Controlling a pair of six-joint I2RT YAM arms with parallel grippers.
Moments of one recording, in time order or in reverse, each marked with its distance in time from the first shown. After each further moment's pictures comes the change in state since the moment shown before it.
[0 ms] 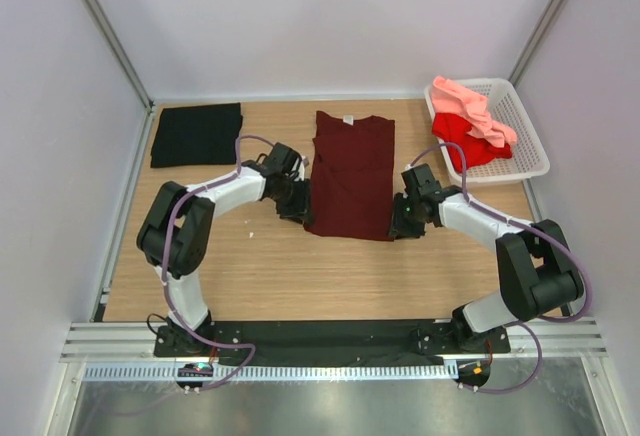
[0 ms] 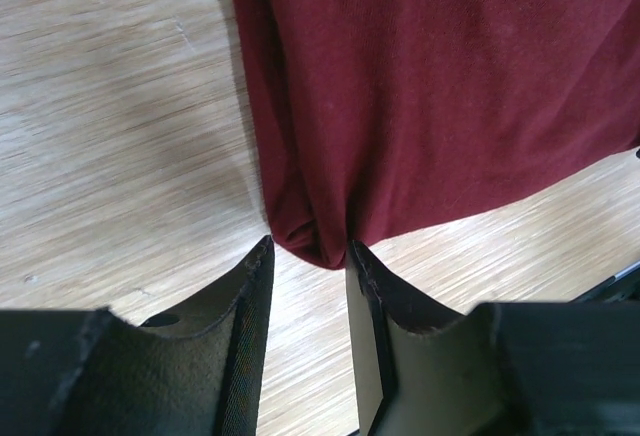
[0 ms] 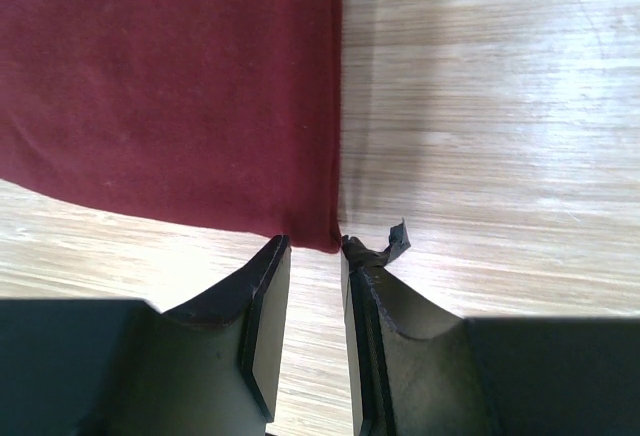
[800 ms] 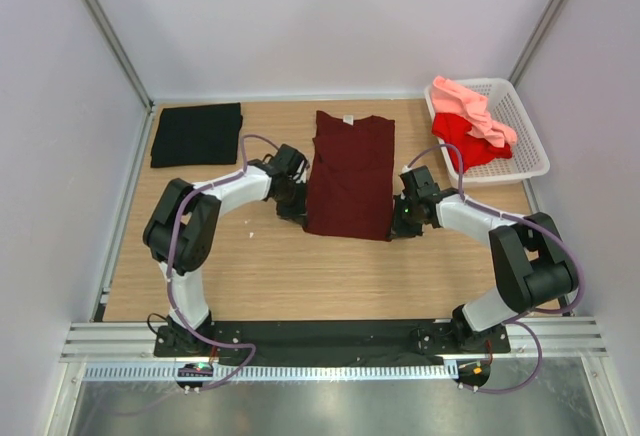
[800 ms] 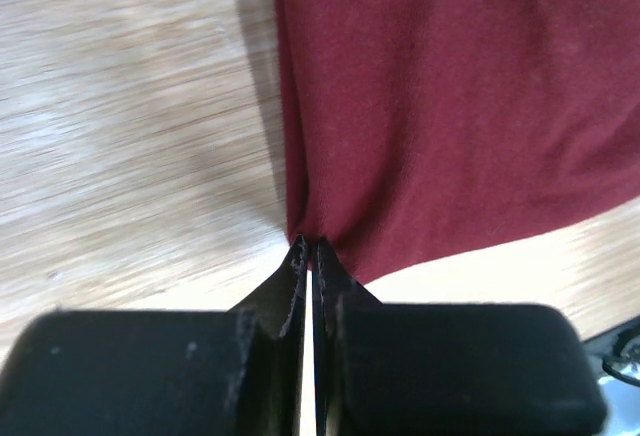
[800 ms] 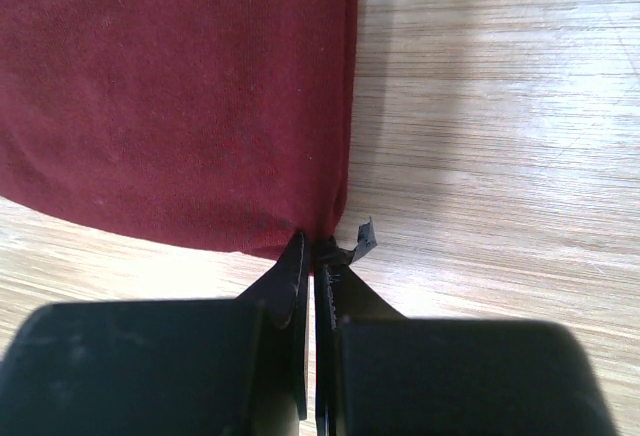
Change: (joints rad) left arm -0.023 0.043 0.026 -0.033 -0.080 -0.001; right arm -0.016 0.048 -0.031 0.100 -0.032 -0.028
